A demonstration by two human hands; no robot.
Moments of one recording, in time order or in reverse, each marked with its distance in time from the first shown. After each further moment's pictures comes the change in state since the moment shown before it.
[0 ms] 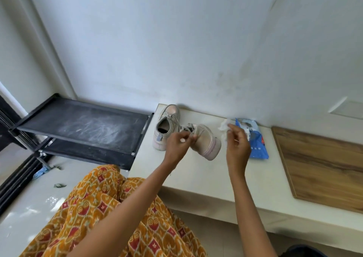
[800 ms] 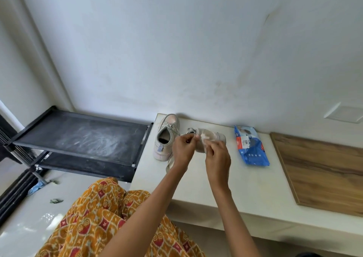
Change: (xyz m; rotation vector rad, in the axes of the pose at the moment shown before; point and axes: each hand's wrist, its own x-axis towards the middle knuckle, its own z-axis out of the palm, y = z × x) left_hand 0.021 0.008 0.018 -0.121 0.129 -0.087; right_hand -0.031 -0.015 0.038 -0.464 -0.130 -0.198
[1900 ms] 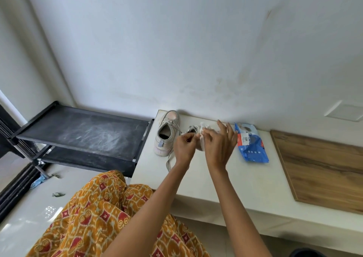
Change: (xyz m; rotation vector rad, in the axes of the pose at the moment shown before) left_hand -0.014 0.000 0.005 0.027 0.056 0.002; right_hand 0.028 0.006 0.014 -0.272 0.054 -0.019
